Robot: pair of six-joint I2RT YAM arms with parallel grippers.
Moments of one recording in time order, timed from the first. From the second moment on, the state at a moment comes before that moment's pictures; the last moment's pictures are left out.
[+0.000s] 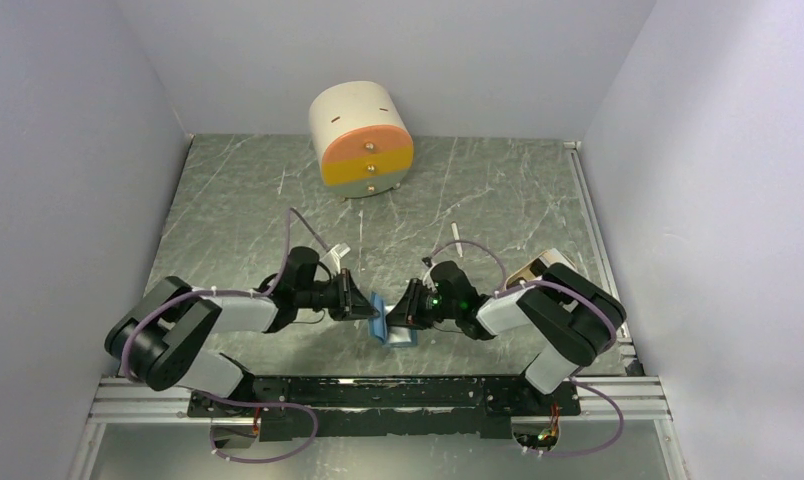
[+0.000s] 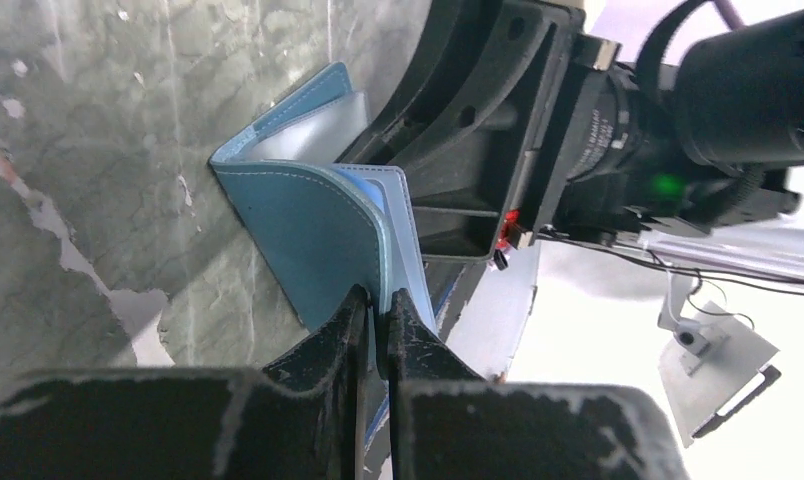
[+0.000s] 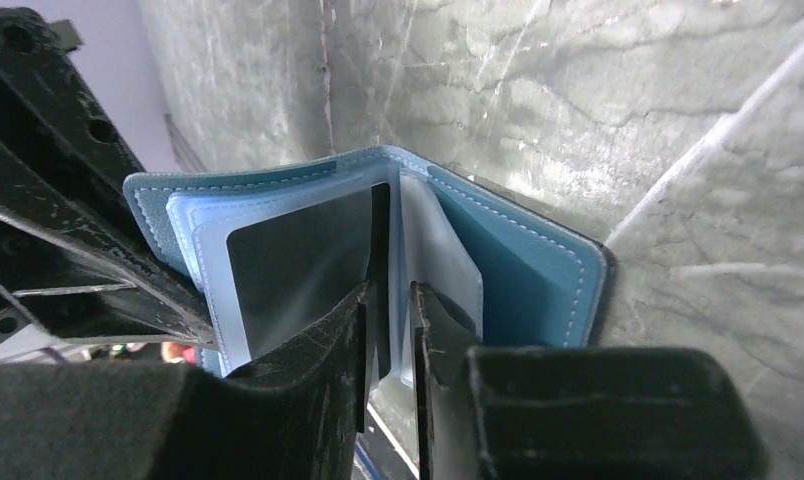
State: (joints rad) left arm -0.59 1.45 0.33 0.58 0.71 -0.98; right arm 0.77 1.63 0.36 0.65 -0.41 1.08
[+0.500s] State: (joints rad) left arm -0.63 1.40 0.63 -0.11 0.45 -0.77; right arm 0.78 1.36 0.46 0.21 -0.24 0.87
